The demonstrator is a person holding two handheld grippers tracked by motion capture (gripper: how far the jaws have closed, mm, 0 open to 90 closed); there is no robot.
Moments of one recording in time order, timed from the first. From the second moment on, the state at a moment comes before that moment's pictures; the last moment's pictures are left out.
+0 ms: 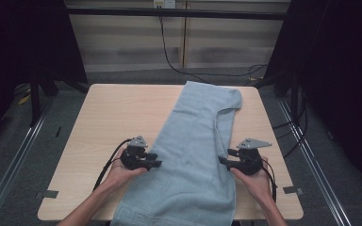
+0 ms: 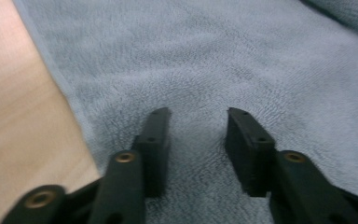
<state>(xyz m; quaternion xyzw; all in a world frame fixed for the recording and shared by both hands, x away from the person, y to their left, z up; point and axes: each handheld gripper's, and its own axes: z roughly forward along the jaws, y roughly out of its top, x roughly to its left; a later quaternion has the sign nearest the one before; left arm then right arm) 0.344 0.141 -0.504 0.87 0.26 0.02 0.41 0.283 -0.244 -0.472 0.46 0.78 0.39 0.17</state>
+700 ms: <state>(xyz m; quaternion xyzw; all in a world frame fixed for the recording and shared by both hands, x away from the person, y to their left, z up) 0.236 0.234 -0.500 0.87 0.27 -0.04 0.42 0.199 -0.244 -0.479 0.44 0.80 0.39 0.12</state>
